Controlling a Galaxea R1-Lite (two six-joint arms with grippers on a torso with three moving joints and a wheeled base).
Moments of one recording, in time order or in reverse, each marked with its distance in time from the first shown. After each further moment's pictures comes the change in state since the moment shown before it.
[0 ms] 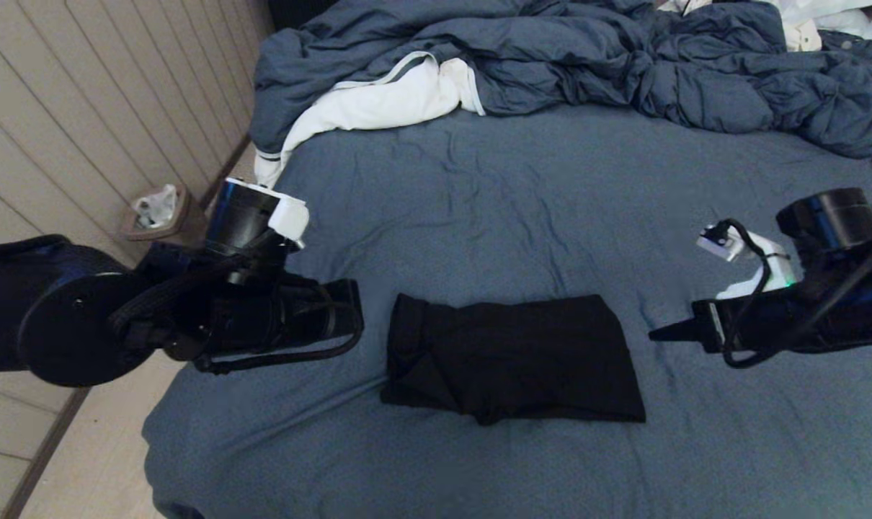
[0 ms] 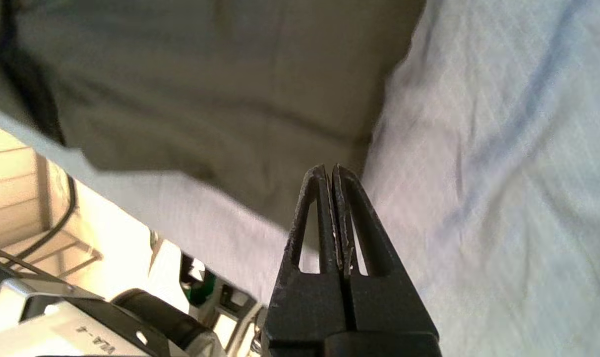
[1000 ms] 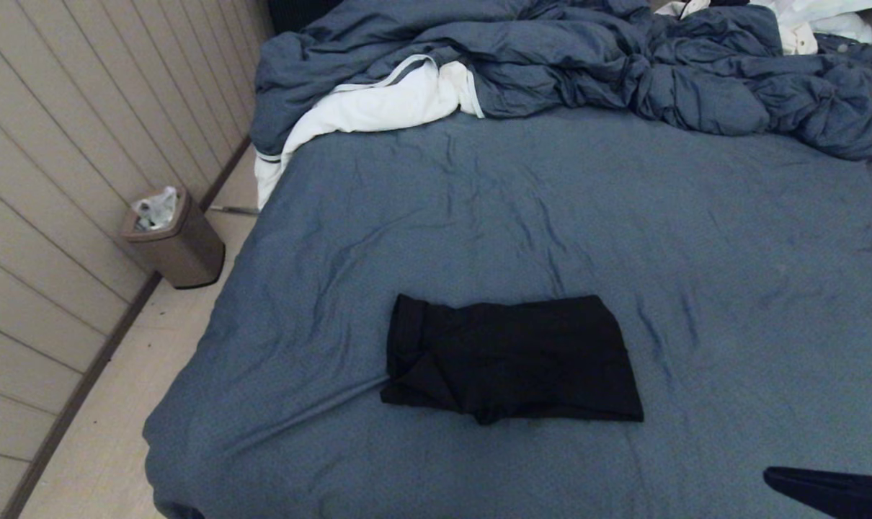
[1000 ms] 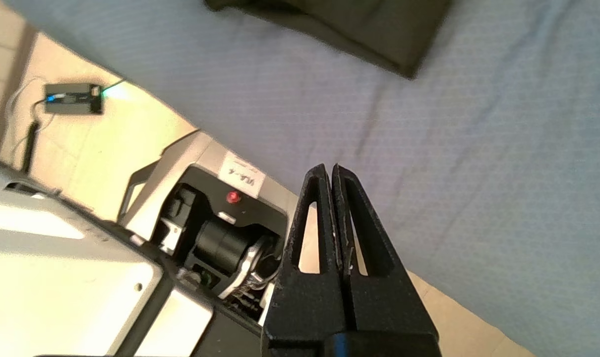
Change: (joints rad) left arm 0.273 -1.059 0.526 0.464 0.380 0.174; right arm -0.072 -0.710 0.556 -0.012 0.091 -0.169
